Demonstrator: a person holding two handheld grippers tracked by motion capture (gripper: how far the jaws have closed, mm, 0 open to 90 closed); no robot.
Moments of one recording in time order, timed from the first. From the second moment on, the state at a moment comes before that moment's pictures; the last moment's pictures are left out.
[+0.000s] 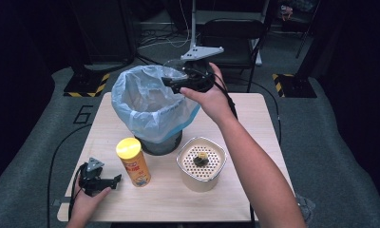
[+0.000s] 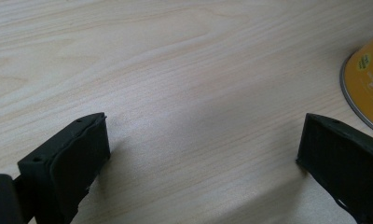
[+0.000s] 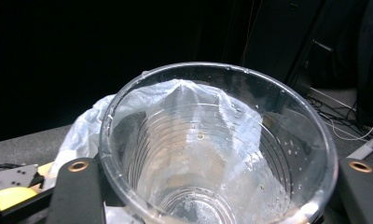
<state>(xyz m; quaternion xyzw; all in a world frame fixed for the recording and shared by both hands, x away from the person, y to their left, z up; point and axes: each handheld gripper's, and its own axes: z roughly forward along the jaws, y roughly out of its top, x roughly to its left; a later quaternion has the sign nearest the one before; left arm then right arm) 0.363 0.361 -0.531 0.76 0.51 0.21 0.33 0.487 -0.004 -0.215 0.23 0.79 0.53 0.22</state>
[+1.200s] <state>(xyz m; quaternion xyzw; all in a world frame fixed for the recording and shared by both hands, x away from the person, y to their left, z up) 0.362 0.363 -0.529 0.75 0.52 0.20 0.35 0.482 -0.010 -0.244 0.23 0.78 0.52 0.24</state>
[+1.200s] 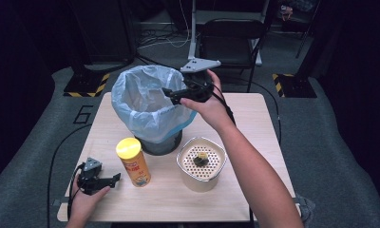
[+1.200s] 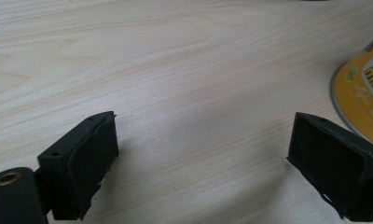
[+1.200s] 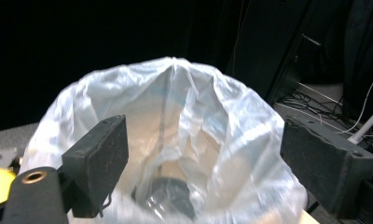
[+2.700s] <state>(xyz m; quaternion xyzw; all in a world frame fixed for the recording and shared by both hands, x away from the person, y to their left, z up) 0.337 0.306 -0.489 0.79 0.39 0.12 0.46 0.421 -0.130 -0.309 0.26 0.78 0.51 0.26</state>
